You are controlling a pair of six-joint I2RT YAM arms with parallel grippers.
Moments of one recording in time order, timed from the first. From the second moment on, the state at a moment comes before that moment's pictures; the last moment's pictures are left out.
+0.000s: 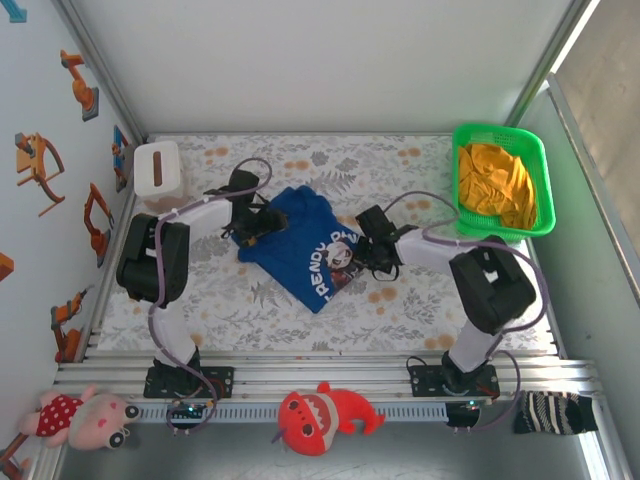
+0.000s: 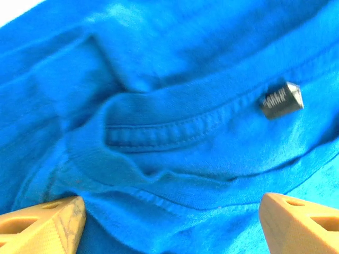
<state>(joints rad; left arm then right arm) -0.38 1.92 1.26 -0.54 0.23 -0.64 0.59 1.68 0.89 -0.36 -0.01 0.89</state>
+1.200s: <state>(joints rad) -0.29 1.95 1.41 -0.72 0.45 -0.69 0.46 1.74 1.27 -0.54 -0.07 0.64</state>
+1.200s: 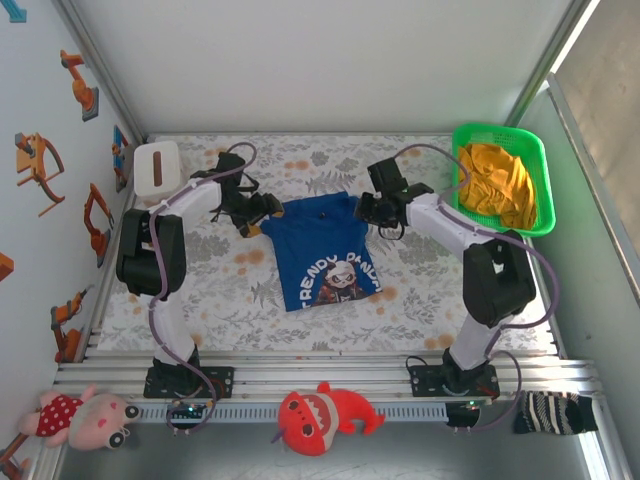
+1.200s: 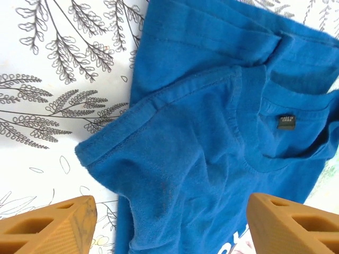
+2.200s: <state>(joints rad) -0.29 2.02 1.40 -0.52 0.55 -0.67 0.49 1.75 0.95 -0.28 -0.14 0.83</state>
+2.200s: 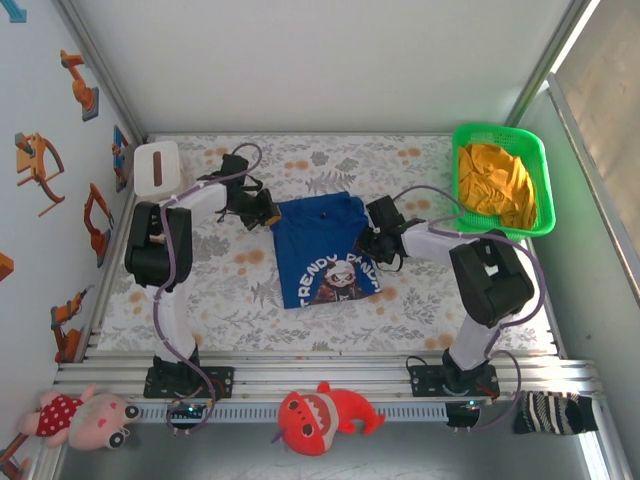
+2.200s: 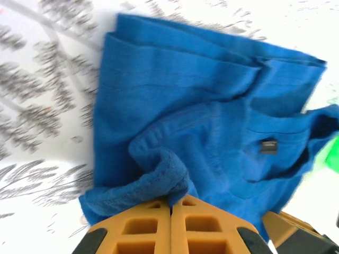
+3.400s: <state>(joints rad) -0.14 1.94 0.90 0.66 0.76 -1.11 0.49 1.77 0.96 -0.26 -0.13 0.85</state>
